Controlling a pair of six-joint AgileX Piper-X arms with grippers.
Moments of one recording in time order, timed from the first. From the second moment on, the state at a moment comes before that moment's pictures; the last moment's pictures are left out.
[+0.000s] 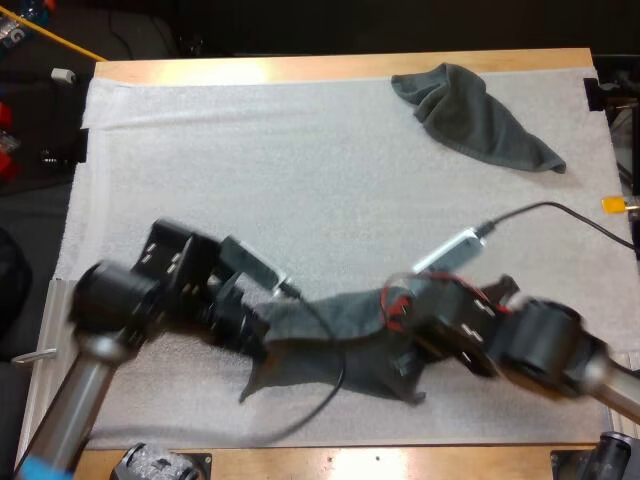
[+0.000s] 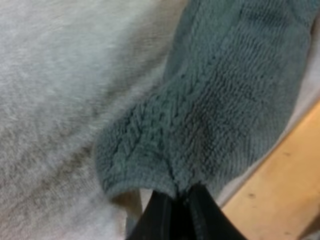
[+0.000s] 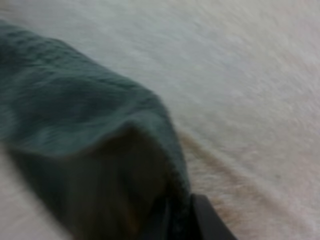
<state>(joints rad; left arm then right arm) -0.40 1.08 -1.13 1.44 0.33 -1.57 1.01 1.22 -1.19 1.22 0.35 -1.54</state>
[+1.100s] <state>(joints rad) -0.07 1.72 -1.12 0.90 0.64 -1.67 0.62 1.65 -1.19 0.84 0.17 -1.31</state>
